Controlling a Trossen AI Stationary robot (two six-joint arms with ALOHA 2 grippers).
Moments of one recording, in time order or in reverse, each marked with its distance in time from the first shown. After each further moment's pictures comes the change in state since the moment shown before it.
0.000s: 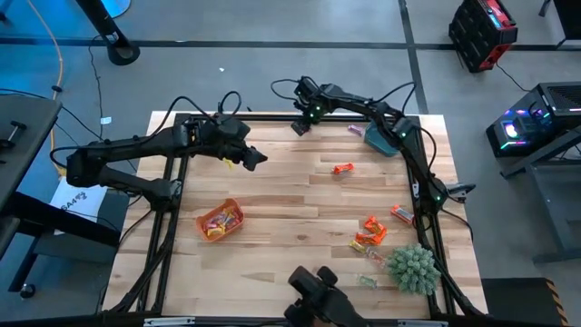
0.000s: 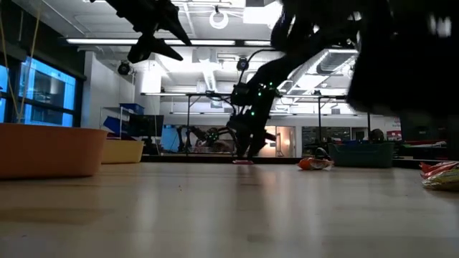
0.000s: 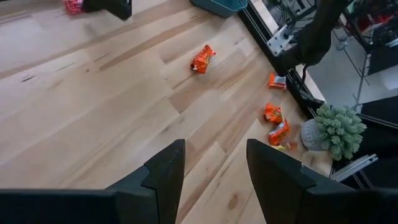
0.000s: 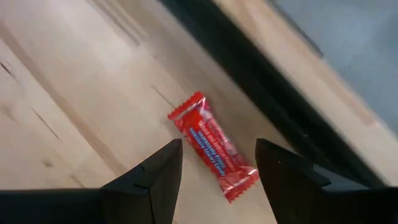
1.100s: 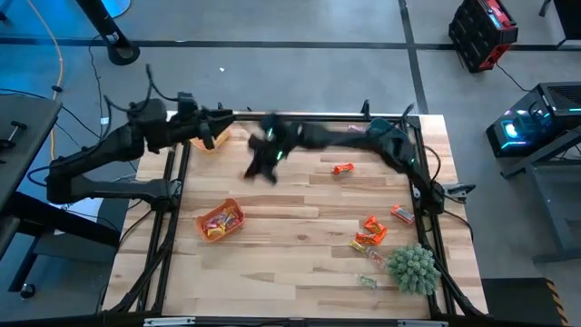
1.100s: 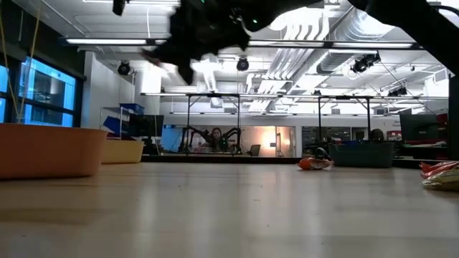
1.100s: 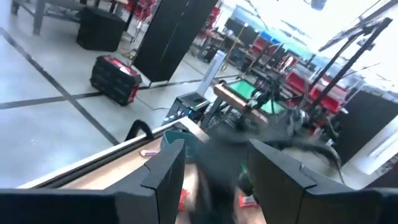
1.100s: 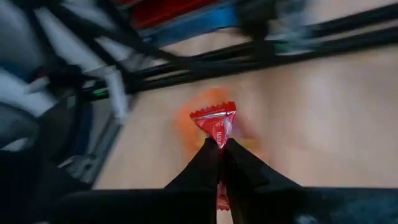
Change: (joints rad) left arm 0.049 -0.363 0.000 0.220 -0.191 0.234; right arm 0.488 -0.164 0.001 0.488 -0.555 0.065
